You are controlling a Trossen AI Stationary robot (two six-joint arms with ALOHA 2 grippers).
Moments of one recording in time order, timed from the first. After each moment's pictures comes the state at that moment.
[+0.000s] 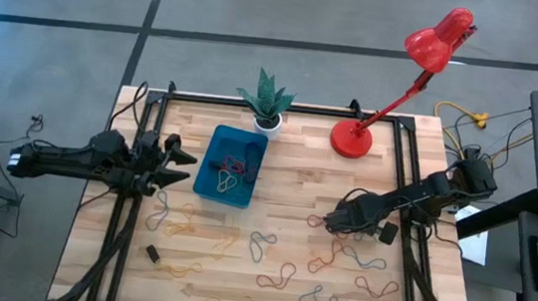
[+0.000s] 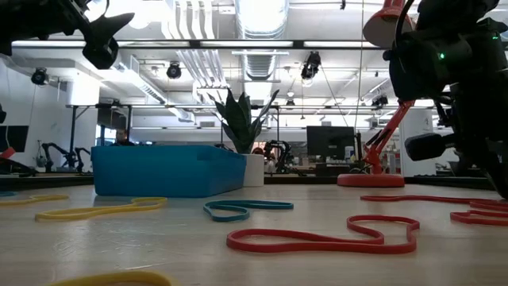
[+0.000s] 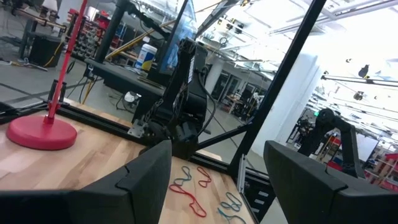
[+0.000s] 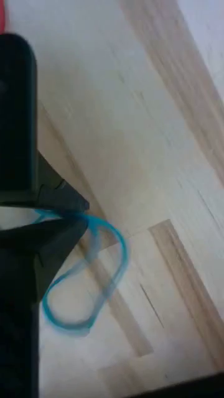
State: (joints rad) left arm 0.04 0.31 0.26 0.18 0.12 -0.46; right arm 0.26 1.63 0.72 -0.97 0.01 2.32
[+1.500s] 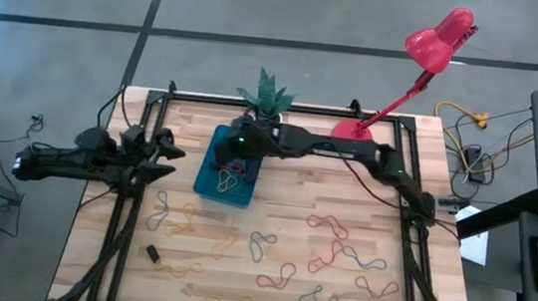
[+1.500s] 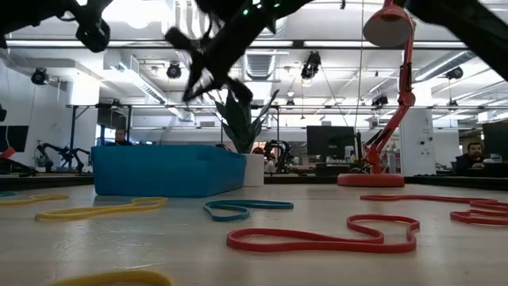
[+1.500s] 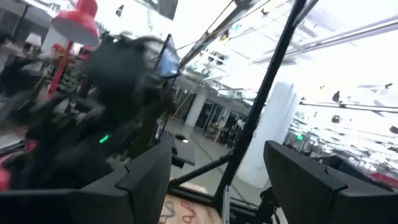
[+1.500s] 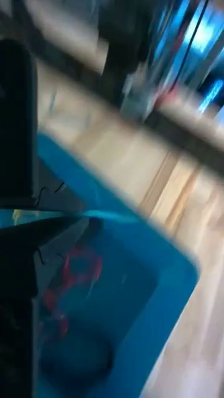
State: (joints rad) left arm 0.04 0.21 0.28 0.22 0.13 -0.46; right arm -0.13 2.26 2.11 -0.62 0.16 0.90
